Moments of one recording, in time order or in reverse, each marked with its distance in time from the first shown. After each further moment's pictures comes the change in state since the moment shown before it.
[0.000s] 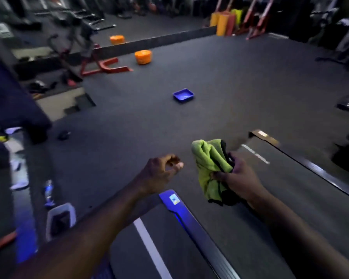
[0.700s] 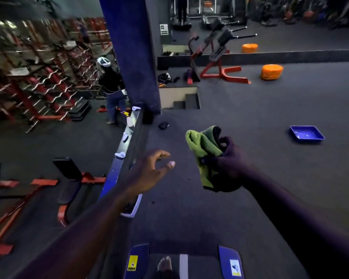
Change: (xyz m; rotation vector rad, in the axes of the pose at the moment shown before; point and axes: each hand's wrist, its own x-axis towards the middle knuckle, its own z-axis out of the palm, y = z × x) left_hand 0.036 -0.210 -0.298 0.135 0.660 -0.487; right_hand 0.300 -0.308 0.329 0.014 -0.607 -0.418
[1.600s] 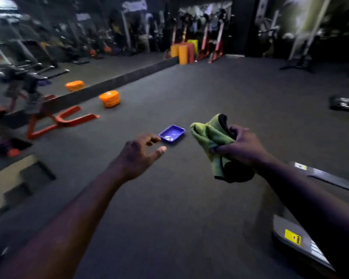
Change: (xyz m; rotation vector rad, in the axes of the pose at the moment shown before) left_hand 0.546 0.209 0.468 -0.010 -0.516 0.866; right_hand 0.249 0.341 -0.341 -0.102 0.885 0.377
